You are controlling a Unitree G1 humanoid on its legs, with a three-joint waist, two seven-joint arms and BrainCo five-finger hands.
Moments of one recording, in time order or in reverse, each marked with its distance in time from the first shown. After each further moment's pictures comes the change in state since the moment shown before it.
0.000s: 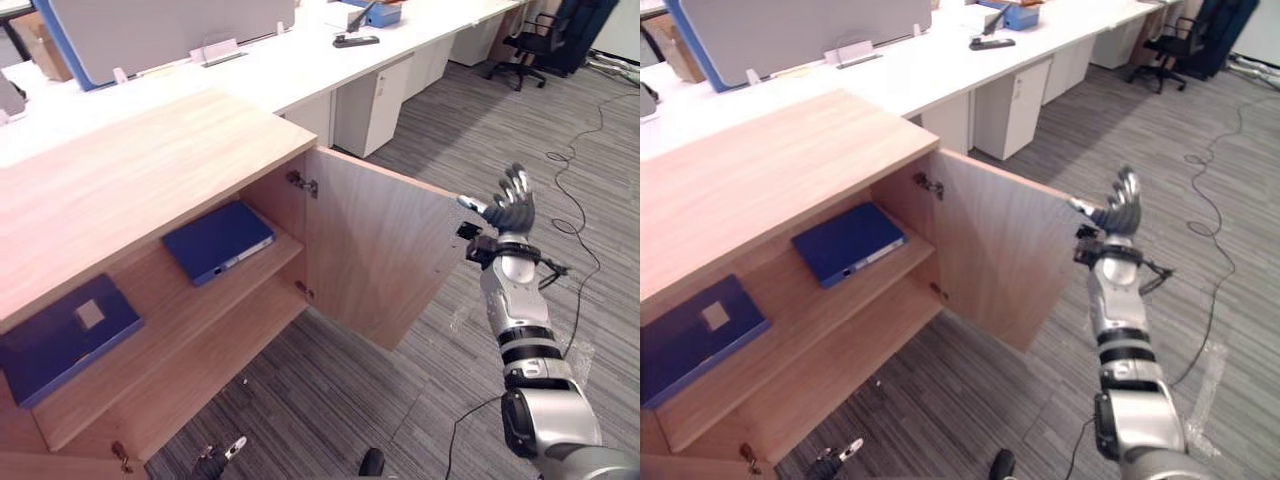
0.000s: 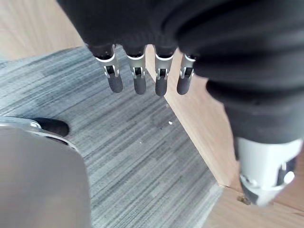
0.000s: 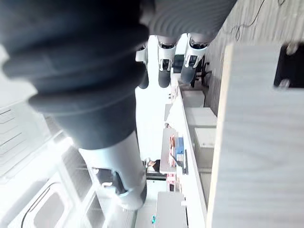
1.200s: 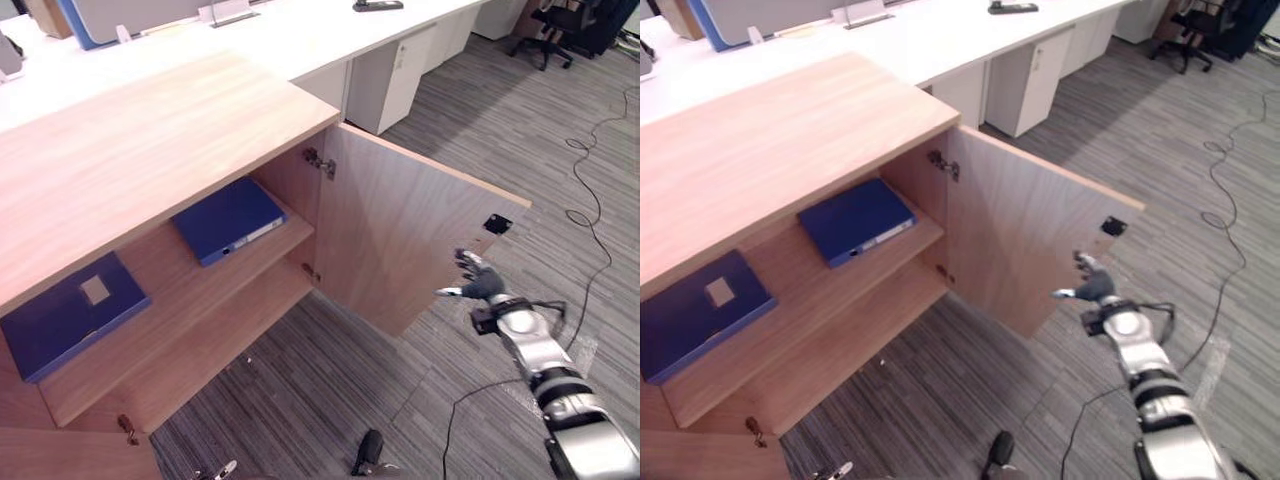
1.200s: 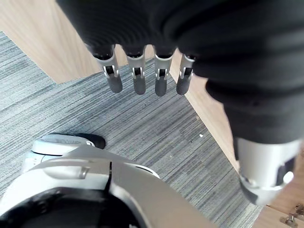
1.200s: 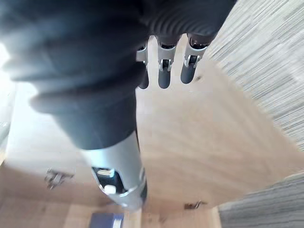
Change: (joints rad) left arm 0.059 0.021 0.024 0.006 0.023 -0.003 -0.014; right arm 0.258 -0.247 0.256 0.146 -0.091 0.054 0.291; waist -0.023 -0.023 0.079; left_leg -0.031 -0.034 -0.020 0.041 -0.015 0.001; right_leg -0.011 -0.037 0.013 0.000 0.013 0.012
